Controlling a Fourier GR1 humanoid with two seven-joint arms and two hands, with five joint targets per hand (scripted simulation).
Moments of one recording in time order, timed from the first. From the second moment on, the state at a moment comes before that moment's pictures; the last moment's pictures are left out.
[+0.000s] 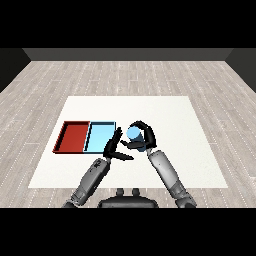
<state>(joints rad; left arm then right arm) -0.30 0.00 -0.40 -1.23 0.27 0.18 -0.25 -0.42 -0.01 0.33 -1.46 0.09 -0.35 -0.04</state>
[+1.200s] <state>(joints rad) -0.45 0.00 -0.52 -1.05 0.43 0.24 -0.38 -0.45 0.00 0.41 -1.40 -0.08 -0.41 -0.12</state>
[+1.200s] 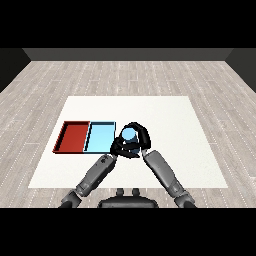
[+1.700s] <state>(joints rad) -0.47 0.01 -0.60 -1.04 0.55 0.39 -0.40 -0.45 -0.01 0.49 -1.40 -0.20 -0.48 -0.19</state>
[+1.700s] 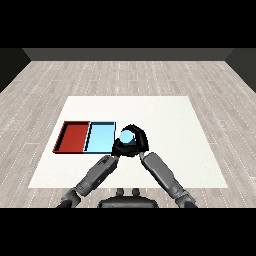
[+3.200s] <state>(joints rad) -0.53 0.01 -0.61 -0.90 0.69 0.43 -0.65 -0.36 -0.01 0.42 -1.48 -0.19 -0.37 -0.16</state>
